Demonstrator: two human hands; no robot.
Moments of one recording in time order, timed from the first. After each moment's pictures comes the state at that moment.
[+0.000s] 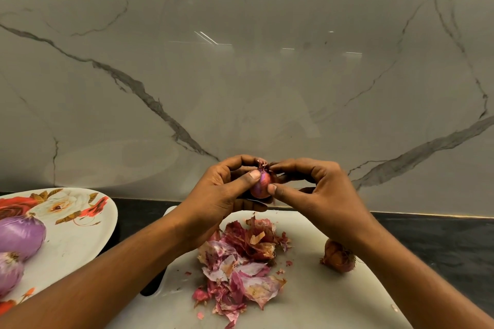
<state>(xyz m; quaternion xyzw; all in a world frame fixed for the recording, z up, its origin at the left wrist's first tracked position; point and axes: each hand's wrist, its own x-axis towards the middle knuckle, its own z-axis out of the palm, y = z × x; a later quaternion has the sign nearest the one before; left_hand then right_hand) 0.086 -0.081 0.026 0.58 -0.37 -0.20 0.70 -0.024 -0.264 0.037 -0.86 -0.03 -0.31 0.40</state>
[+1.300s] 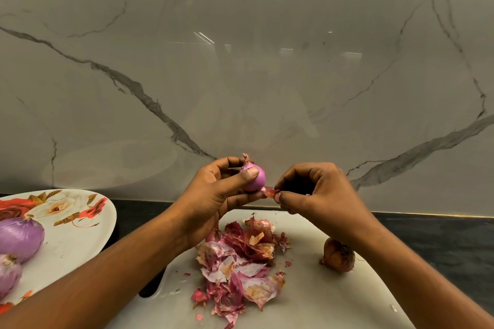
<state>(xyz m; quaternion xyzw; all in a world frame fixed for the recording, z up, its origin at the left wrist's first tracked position) 0.087 -0.083 0.029 0.53 -0.26 -0.22 0.78 -0.031 -0.262 0.046 -0.88 0.01 -0.25 0.39</state>
